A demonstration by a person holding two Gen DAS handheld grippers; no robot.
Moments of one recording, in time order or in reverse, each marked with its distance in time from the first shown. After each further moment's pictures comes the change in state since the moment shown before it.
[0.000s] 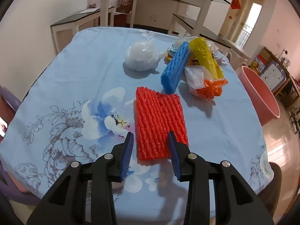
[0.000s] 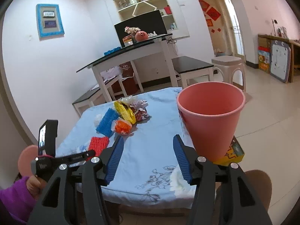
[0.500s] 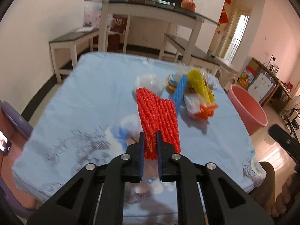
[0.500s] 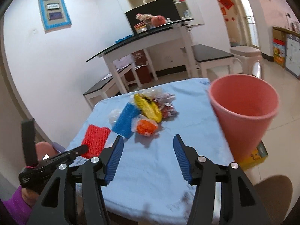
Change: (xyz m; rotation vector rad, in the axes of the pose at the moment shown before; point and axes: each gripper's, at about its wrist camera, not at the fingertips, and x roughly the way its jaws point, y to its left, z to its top) left arm -0.049 0.034 0.009 0.017 -0.175 -0.068; right arm 0.075 0.049 0.021 -0.037 0.106 0.101
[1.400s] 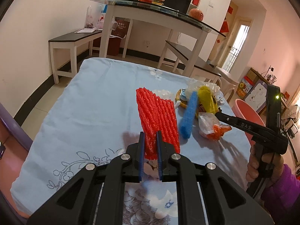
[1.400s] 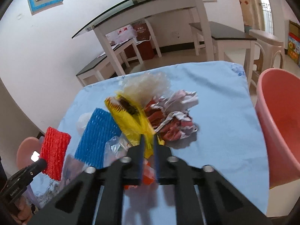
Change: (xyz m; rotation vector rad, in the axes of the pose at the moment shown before) left arm 0.022 0.032 0.022 -0.045 -0.030 -0.043; right arm 0.180 -0.020 0.046 -0.014 0.204 0.021
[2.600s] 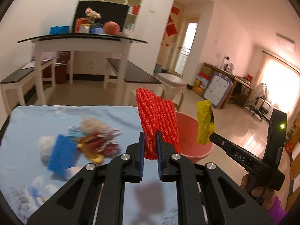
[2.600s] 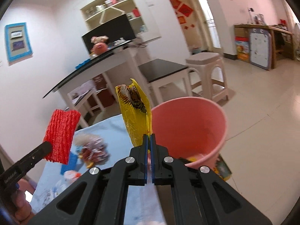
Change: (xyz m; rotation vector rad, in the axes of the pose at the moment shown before) left arm 0.002 -0.223 0.032 0.240 -0.096 -0.305; right arm -0.198 -0.129 -0.029 0.233 -0.346 -0.259
